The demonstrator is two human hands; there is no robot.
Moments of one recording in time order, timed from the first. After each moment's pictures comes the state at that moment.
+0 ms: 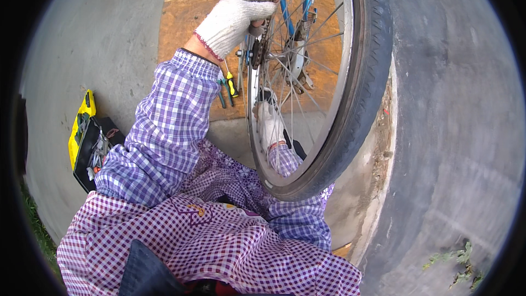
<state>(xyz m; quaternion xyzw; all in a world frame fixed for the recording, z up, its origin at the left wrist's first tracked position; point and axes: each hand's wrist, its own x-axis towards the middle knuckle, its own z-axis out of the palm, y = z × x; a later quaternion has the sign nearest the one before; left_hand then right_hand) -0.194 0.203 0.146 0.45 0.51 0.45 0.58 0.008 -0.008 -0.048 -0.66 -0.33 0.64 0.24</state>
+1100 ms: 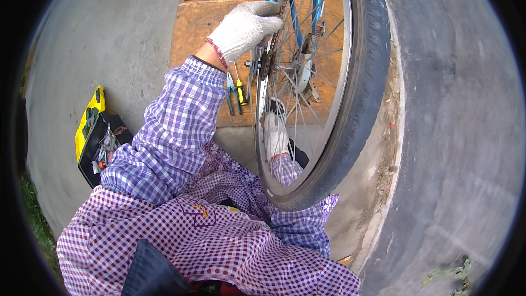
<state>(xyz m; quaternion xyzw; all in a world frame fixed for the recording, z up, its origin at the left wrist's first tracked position) -0.213 0.197 0.205 0.58 0.56 0.38 0.45 -0.006 -0.025 0.034 -0.67 -0.35 0.60 0.25</state>
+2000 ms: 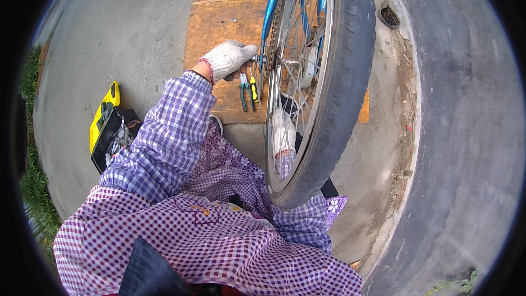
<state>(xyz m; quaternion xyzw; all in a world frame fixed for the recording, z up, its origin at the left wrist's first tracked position) -0.214 0.145 0.129 0.40 0.66 0.10 0.63 0.032 -0.033 -0.027 -0.71 -0.40 0.51 0.26</state>
